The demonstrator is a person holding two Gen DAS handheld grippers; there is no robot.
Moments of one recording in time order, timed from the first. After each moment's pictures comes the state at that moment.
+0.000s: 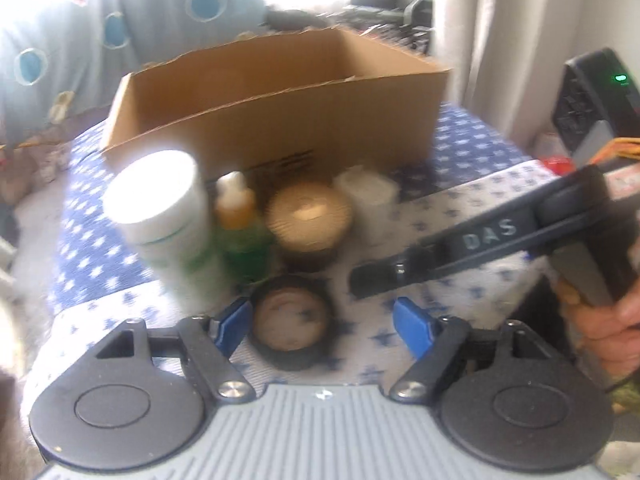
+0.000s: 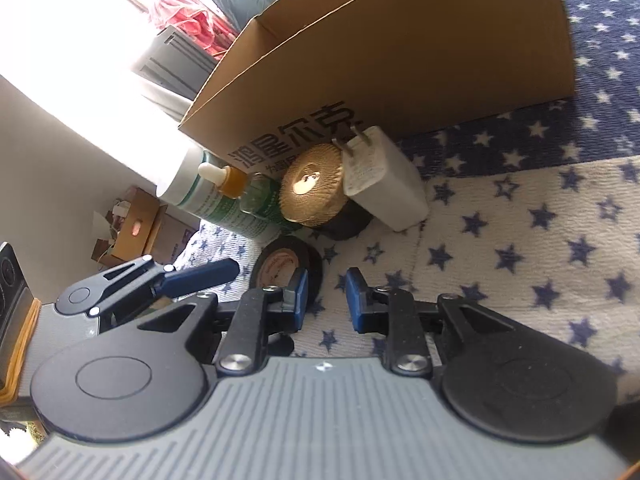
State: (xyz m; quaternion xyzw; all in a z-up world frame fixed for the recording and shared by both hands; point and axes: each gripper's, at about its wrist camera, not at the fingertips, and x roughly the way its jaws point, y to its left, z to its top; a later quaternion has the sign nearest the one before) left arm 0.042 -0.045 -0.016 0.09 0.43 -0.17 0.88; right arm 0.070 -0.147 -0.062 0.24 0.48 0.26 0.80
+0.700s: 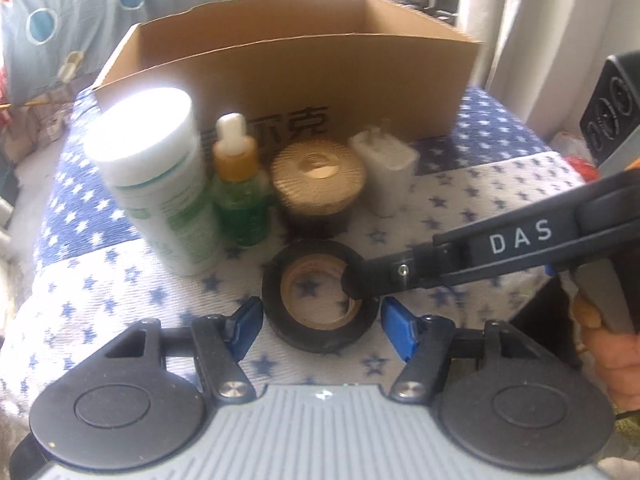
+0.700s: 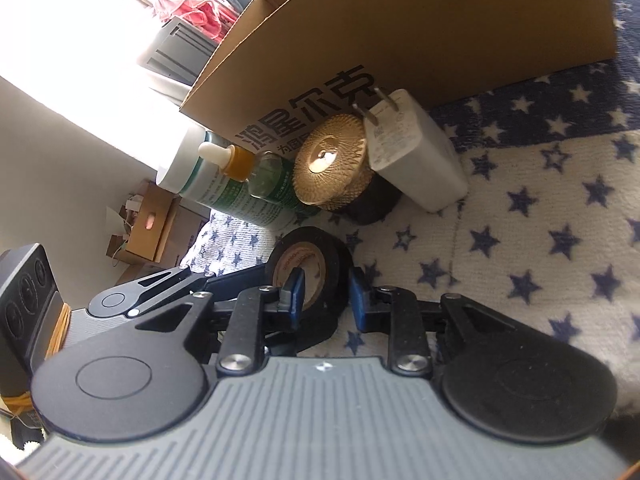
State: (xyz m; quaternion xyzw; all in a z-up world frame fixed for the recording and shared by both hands) left arm 0.047 -0.045 -0.034 0.06 0.46 -0.17 0.87; right arm 0.073 -0.133 -0.077 0.26 0.50 0.26 0.79
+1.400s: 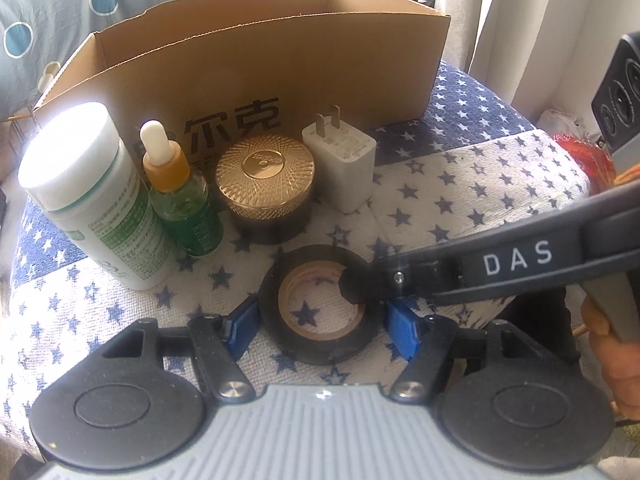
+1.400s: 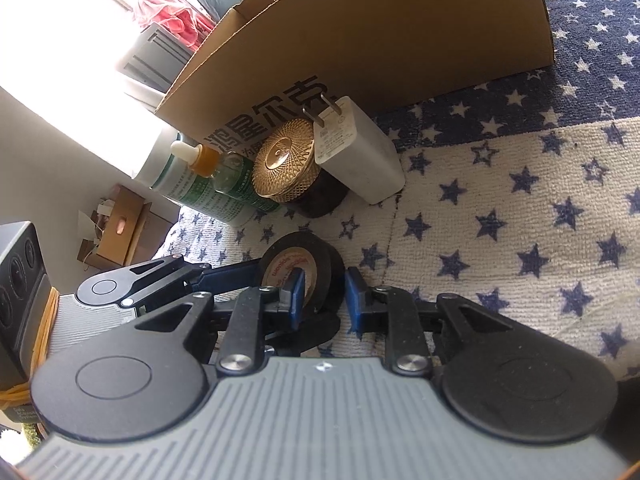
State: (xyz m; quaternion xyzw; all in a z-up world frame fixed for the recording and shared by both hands) left arm 0.059 -0.074 -0.044 0.08 0.47 -0.18 0.86; right arm 0.058 -0.151 -0.076 0.23 0.49 0.23 0.81
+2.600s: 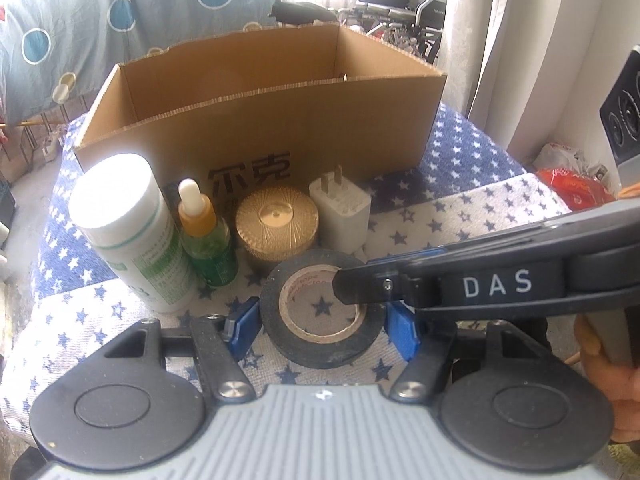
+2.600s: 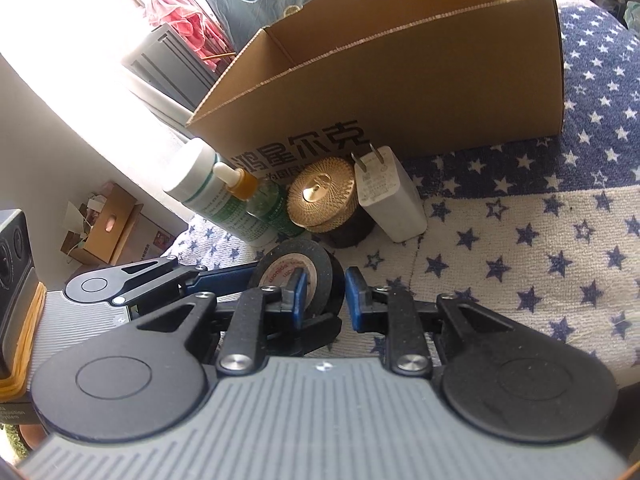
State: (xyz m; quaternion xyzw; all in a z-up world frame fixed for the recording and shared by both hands) left arm 0.046 -0.064 -0.004 0.06 0.43 -0.18 0.88; right arm 0.049 -0.137 -0.036 0.18 0.46 0.22 0.84
